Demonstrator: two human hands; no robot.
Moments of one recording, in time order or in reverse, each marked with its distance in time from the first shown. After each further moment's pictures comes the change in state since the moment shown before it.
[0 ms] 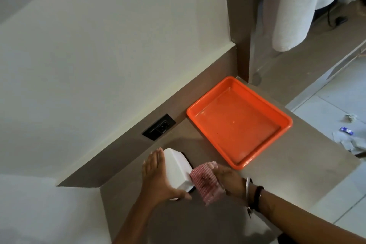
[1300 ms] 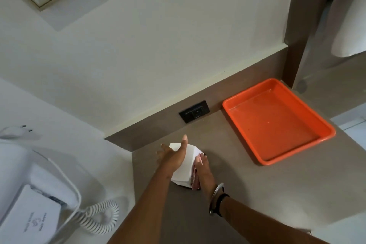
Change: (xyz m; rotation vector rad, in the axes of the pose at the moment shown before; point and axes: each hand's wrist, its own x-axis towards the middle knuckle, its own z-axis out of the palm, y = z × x) left_hand -0.028 -0.018 -0.012 -0.720 0.074 -0.701; right_hand 0.010 0.048 0.142 -0.040 0.054 0.032
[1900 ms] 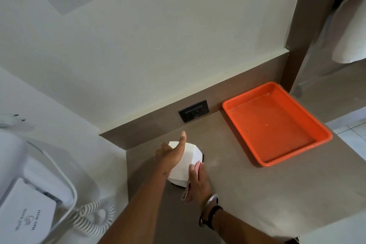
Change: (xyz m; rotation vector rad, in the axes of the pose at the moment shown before) left_hand 0.013 -0.008 -0.005 0.008 -0.083 0.022; right_hand -0.025 0.016 0.020 -0.161 0.064 -0.100
